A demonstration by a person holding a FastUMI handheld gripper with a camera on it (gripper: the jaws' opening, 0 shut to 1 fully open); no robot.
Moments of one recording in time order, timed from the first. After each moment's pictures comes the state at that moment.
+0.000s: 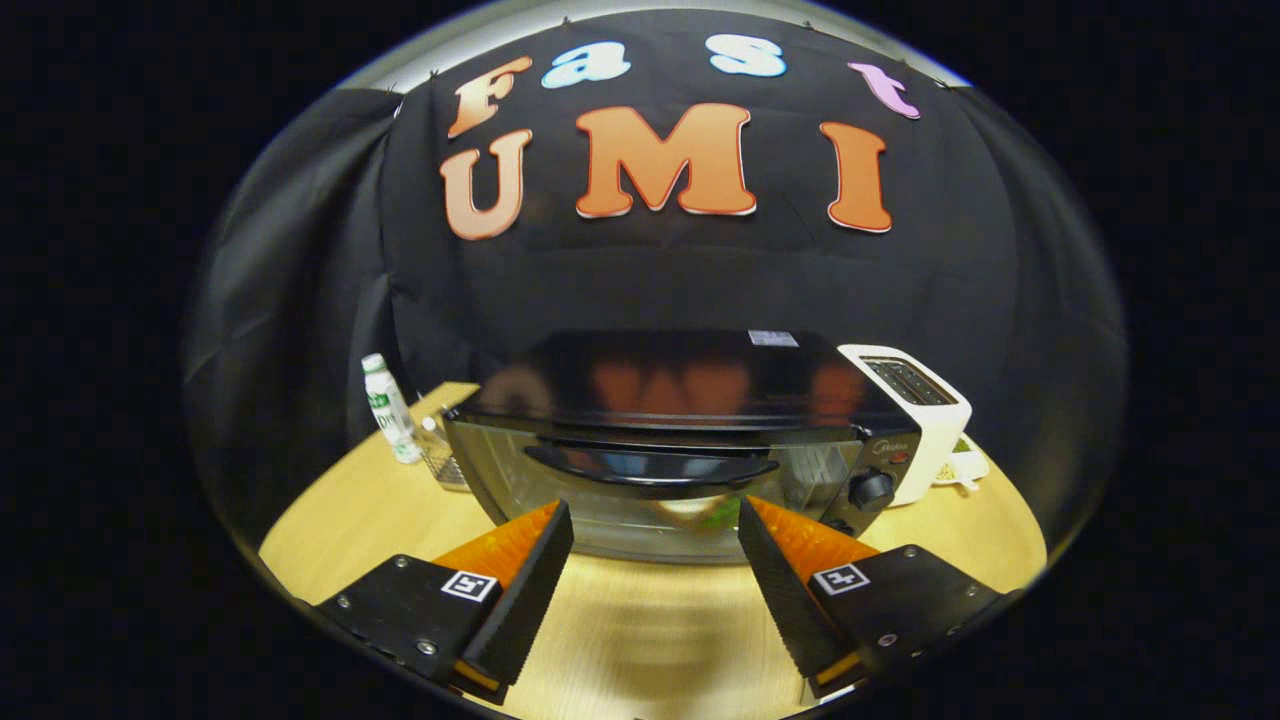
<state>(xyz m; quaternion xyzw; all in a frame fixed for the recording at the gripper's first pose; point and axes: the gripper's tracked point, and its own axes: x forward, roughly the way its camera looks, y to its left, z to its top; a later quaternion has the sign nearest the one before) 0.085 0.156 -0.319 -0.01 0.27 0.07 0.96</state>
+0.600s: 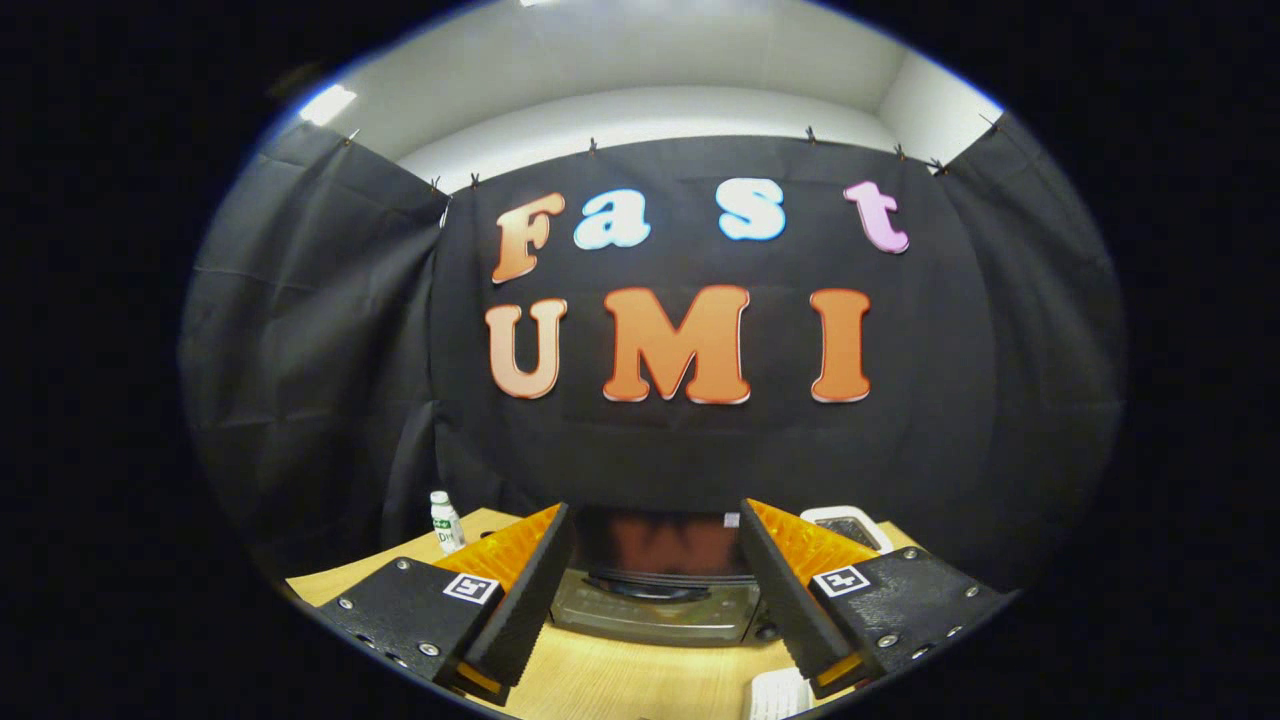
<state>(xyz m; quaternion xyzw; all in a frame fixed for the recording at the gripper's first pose) 0.044 0.115 -0.102 -0.02 0.06 0.08 0.99</state>
